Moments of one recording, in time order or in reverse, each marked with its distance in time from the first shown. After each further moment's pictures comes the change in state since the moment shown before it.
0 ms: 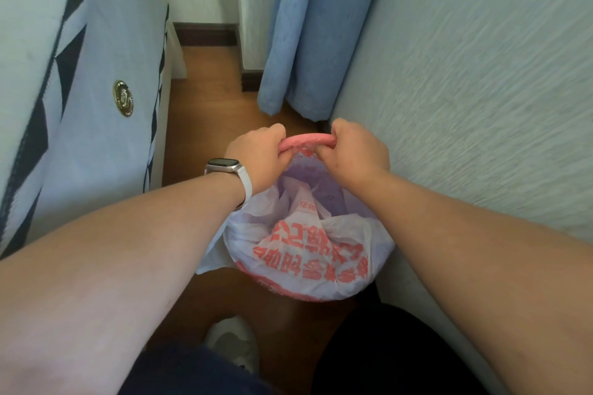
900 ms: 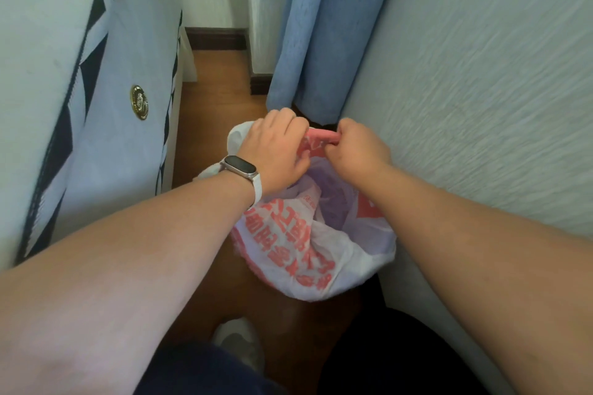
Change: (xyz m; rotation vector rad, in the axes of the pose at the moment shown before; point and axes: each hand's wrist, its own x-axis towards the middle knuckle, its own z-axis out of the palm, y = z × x) left_hand 0.002 0.005 -0.004 0.183 0.300 0.298; right_hand 0.014 -0.010 -0.006 0.031 -0.118 0.074
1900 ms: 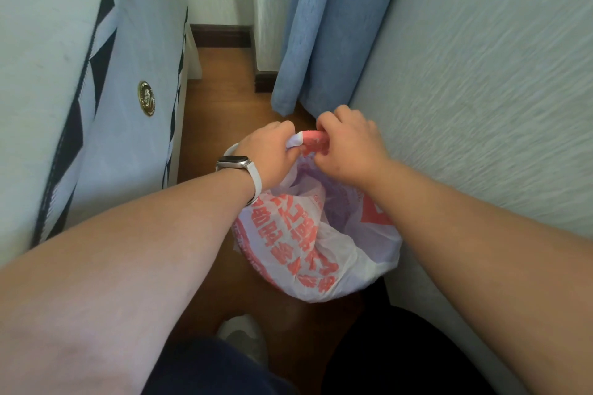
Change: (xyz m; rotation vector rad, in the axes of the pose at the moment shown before) left_hand -0.004 -0.017 0.007 -0.217 -0.327 -0.360; right_hand -0.007 -0.013 0.001 -0.156 0.105 -0.379
